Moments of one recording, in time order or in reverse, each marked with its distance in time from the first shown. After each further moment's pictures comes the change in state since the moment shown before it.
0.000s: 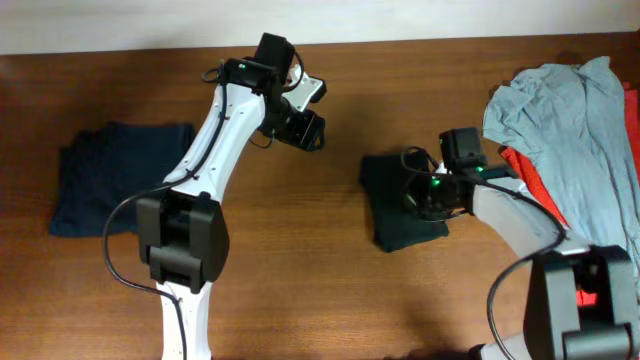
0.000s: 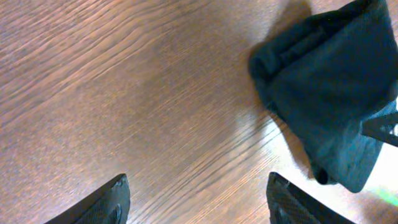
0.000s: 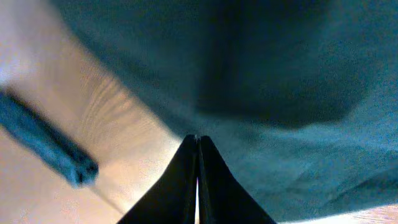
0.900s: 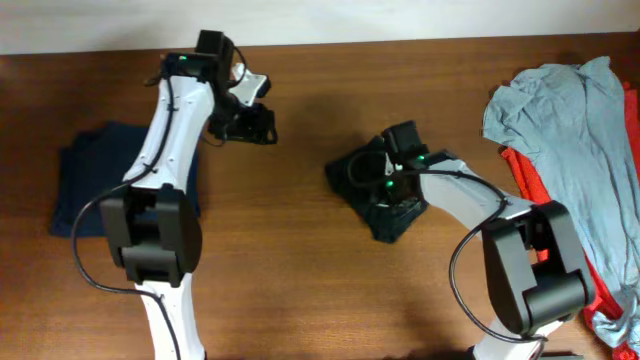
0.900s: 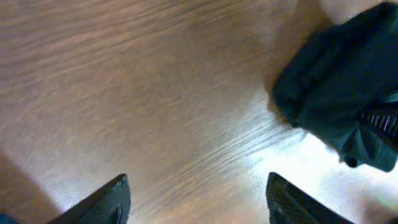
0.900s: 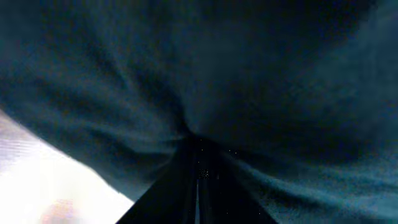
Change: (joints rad) left arm 0.195 -0.010 0.000 -0.119 -0.006 -0.004; right arm 0.225 0.211 0.169 -0.031 0.316 -0.530
